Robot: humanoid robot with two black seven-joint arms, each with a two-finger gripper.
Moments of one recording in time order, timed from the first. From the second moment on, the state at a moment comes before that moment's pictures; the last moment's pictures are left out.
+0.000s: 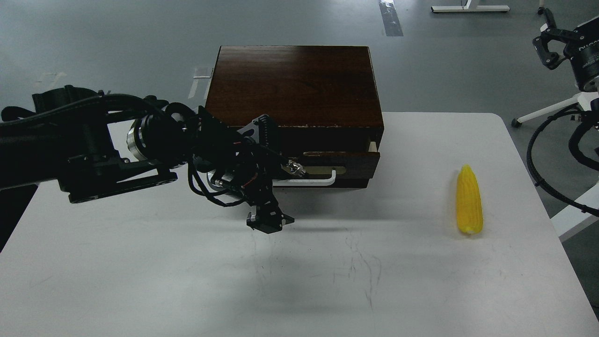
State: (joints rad) left arm -1.39 0.45 0.07 -1.44 2.09 -0.49 -0.49; right arm 0.85 -0.57 0.86 0.60 0.16 0.49 0.31
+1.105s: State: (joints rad) left arm -1.40 0.46 0.08 -1.52 2.17 -0.49 -0.49; right arm 0.85 -0.57 0.86 0.60 0.16 0.49 0.31
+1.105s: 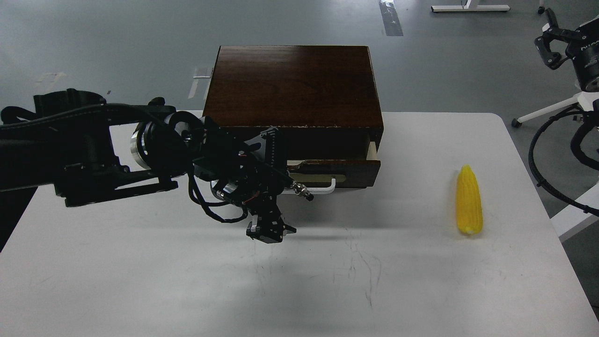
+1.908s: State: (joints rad) left arm -1.42 0.54 0.03 -1.66 2.15 -0.49 -0.49; right arm 0.85 -0.58 0.86 0.60 0.16 0.49 0.31
